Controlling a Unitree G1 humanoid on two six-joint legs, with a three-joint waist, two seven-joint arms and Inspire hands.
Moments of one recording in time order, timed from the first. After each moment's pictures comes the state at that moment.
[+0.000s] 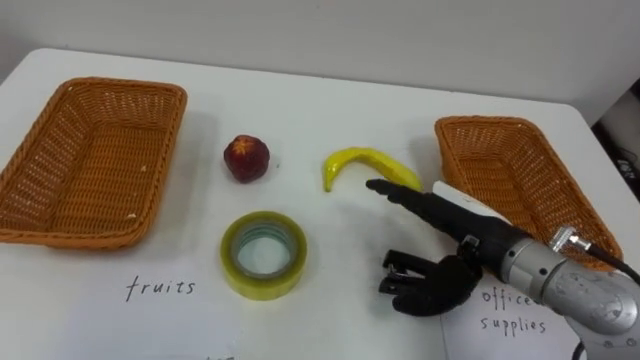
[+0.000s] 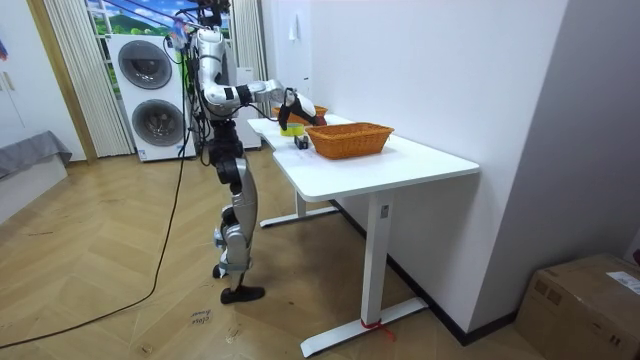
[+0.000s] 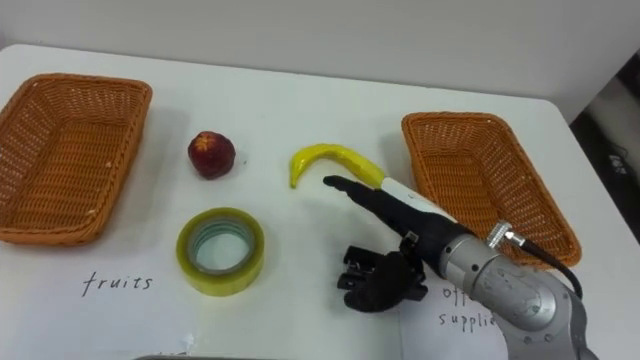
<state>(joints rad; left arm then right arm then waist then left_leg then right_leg) 0.19 0.27 0.13 1.13 0.16 0.06 0.01 0.14 -0.39 0.02 -0.34 -0.37 0.16 0.74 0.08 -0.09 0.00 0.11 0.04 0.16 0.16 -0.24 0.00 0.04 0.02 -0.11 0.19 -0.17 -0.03</state>
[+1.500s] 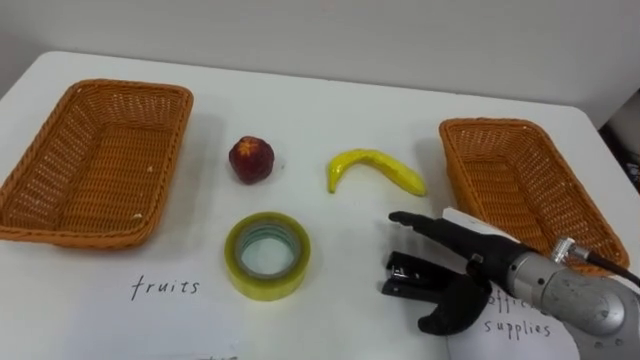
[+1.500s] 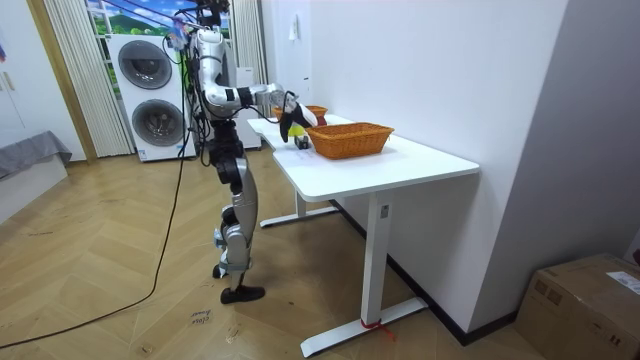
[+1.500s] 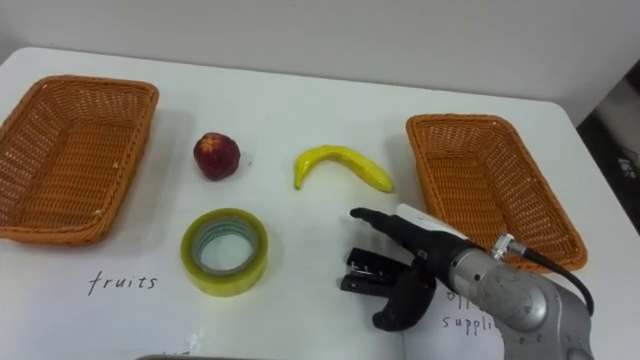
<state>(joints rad) 0.19 0.27 0.11 1.10 0.15 0.08 0.01 0.14 -0.39 0.02 -0.28 -0.61 0.21 0.80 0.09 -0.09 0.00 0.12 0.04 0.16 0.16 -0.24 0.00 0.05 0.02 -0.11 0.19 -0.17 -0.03</state>
